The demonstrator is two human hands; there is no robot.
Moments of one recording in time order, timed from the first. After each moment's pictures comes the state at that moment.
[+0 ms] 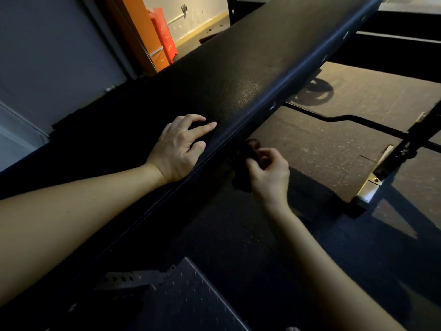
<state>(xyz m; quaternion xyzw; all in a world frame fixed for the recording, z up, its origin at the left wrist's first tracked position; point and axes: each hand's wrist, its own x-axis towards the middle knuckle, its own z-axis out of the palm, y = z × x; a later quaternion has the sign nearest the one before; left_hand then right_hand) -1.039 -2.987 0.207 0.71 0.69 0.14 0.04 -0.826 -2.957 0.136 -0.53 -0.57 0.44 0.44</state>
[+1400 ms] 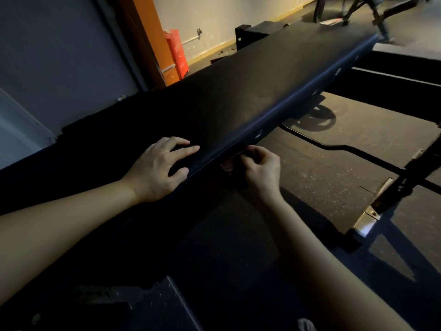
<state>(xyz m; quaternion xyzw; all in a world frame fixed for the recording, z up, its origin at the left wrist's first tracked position) -1.029 -2.990 0.219 0.69 0.71 0.10 0.04 -0.809 -2.878 0.158 -0.47 -0.57 0.54 0.40</state>
